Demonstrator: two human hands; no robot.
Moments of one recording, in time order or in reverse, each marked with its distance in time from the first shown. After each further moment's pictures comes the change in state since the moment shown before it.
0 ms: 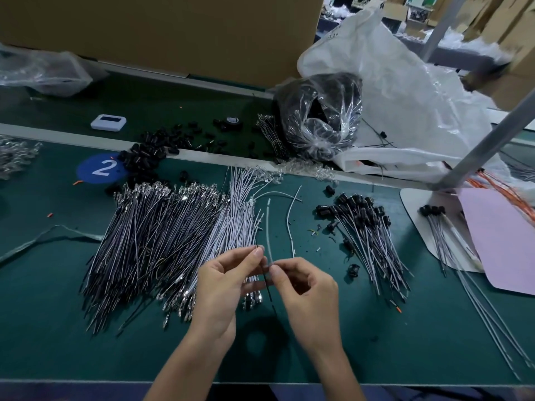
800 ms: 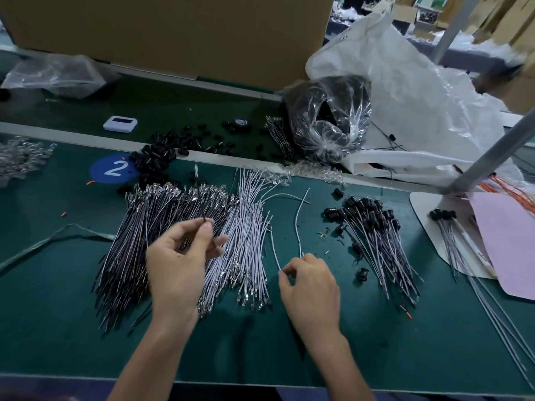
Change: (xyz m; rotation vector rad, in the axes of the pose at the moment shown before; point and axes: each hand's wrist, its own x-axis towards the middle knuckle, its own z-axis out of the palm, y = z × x) left_hand 0.016 0.036 -0.035 0.182 0.269 0.368; right_hand 0.020 0.013 0.013 -0.876 -0.084 -0.010
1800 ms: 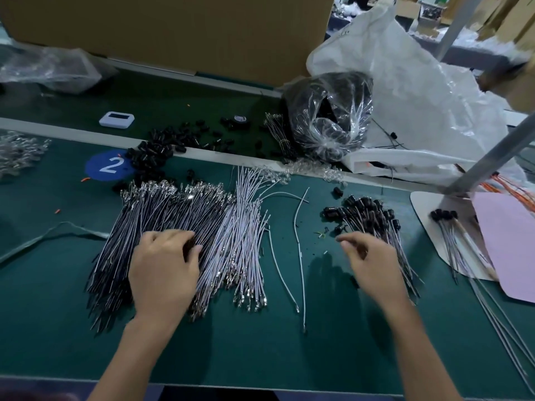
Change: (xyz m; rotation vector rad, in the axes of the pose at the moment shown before) left_hand 0.025 -0.030 -0.027 1.241 -0.013 0.532; right_hand 0.056 0.096 -0.043 0.269 0.080 -0.015
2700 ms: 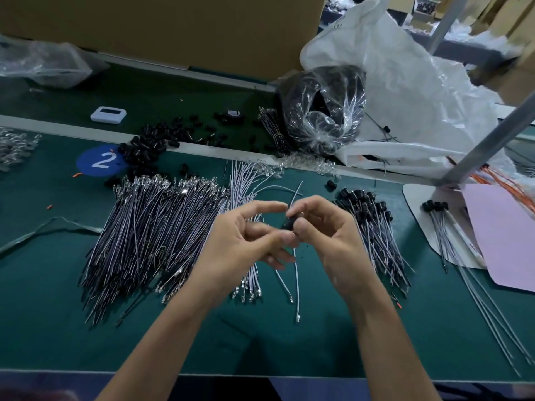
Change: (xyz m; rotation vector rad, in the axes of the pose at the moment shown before) left_hand 0.002 0.090 -0.023 -1.358 -0.648 -0.095; right_hand -0.014 -0.082 -0.001 1.039 -0.368 -0.259
